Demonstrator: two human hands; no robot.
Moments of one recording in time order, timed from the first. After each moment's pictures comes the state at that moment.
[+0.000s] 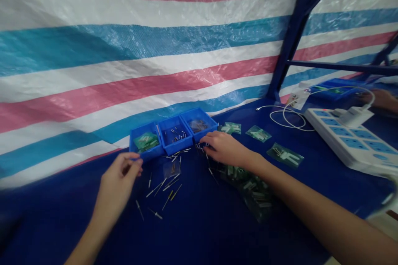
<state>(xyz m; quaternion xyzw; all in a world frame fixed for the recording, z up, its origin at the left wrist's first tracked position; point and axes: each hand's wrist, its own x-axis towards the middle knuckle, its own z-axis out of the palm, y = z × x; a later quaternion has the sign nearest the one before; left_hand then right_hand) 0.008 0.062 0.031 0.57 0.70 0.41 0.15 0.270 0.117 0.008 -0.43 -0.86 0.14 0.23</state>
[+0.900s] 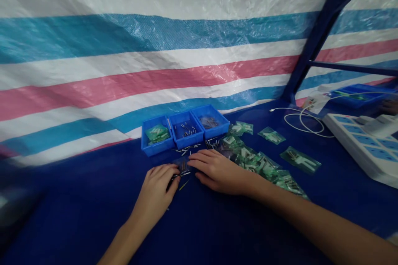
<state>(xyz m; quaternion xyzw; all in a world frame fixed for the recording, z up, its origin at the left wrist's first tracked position) 0.025 0.037 -0.019 0.81 0.55 0.20 0.01 0.230 0.081 -0.011 -0.26 -0.95 0.05 0.17</state>
